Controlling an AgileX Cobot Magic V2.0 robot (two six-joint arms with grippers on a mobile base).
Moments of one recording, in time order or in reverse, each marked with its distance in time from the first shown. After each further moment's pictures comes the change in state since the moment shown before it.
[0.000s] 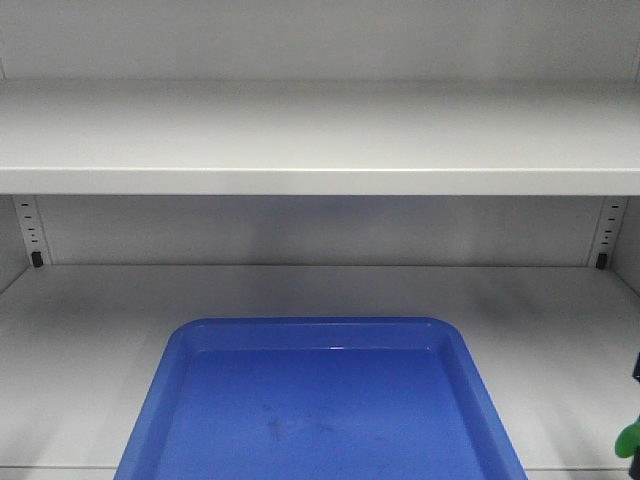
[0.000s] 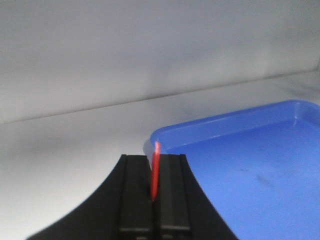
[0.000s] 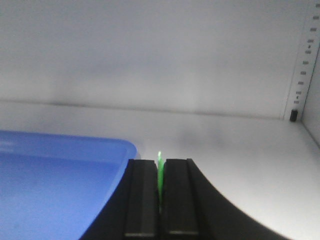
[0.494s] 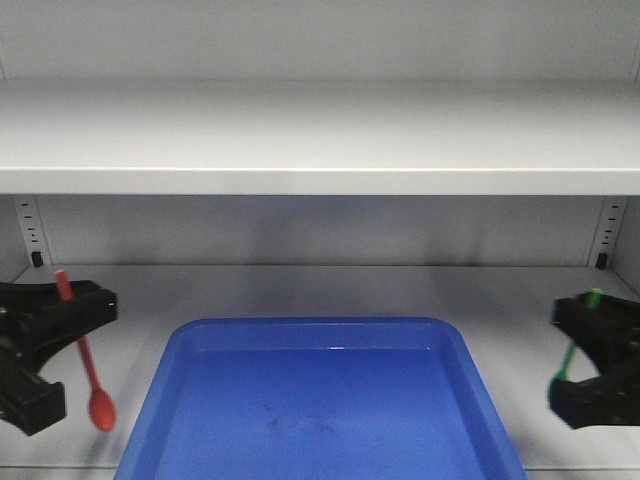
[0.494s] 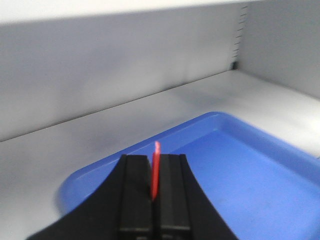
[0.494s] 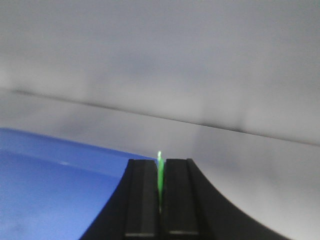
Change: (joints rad) left arm 0.000 0.328 -0.230 -0.507 0.275 0.468; right arm 0.138 0.196 -0.202 0.000 0.027 -0.057
